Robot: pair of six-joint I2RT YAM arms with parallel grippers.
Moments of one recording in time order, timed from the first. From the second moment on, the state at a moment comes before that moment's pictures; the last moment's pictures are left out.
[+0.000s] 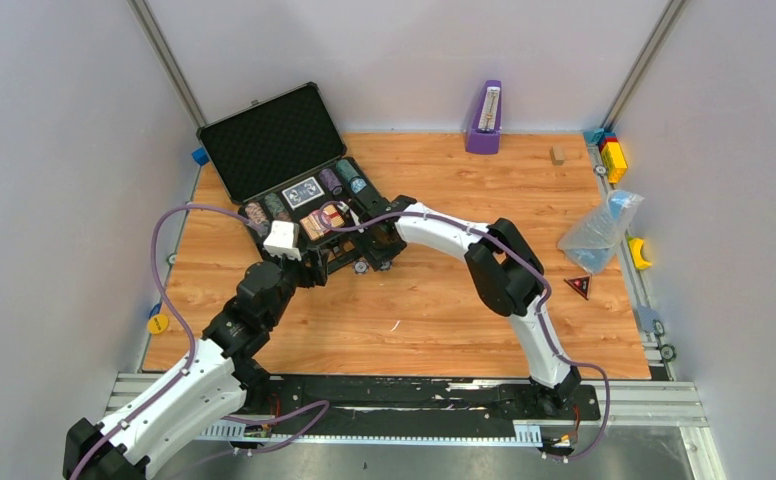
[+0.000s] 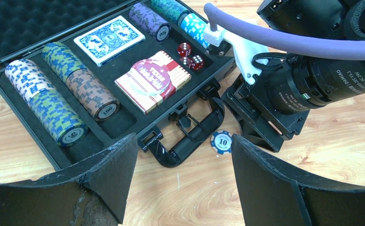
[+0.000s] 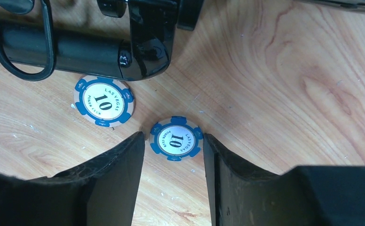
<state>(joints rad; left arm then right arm) -0.61 0.61 0.37 0.04 -0.35 -0.19 0.83 2.23 1.75 -0.73 0.03 0.08</state>
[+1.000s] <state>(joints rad) -0.61 0.62 0.37 0.04 -0.36 -0.19 0.86 2.16 1.70 -0.79 0.05 0.14</state>
